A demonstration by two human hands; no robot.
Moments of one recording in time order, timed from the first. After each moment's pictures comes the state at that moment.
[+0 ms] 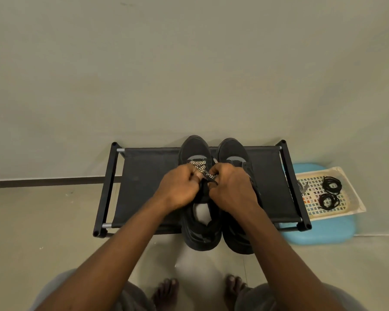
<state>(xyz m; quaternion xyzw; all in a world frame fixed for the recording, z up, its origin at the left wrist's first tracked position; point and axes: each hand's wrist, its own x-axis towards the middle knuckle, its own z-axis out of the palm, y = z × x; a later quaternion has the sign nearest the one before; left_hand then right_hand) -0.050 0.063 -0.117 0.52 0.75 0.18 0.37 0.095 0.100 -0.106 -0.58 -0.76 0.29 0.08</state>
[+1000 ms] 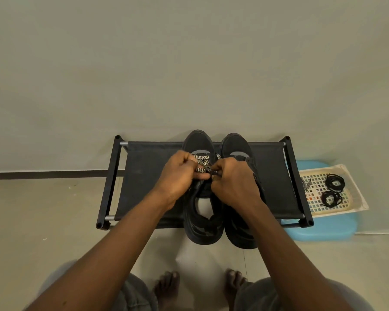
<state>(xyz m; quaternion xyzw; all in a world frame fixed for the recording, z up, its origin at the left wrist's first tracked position) -0.047 0.057 -0.103 0.26 0.68 0.43 0.53 0.096 0.104 -0.114 -0.57 -0.76 0.28 0.09</state>
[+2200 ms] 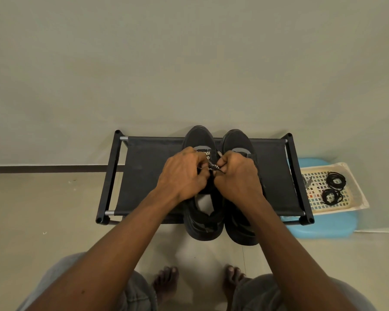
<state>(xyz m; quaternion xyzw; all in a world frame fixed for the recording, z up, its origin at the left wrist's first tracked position) -0.048 0.060 -0.118 0.64 0.72 0.18 0.19 0.097 0.102 -0.115 -0.60 -0.73 0.31 0.13</state>
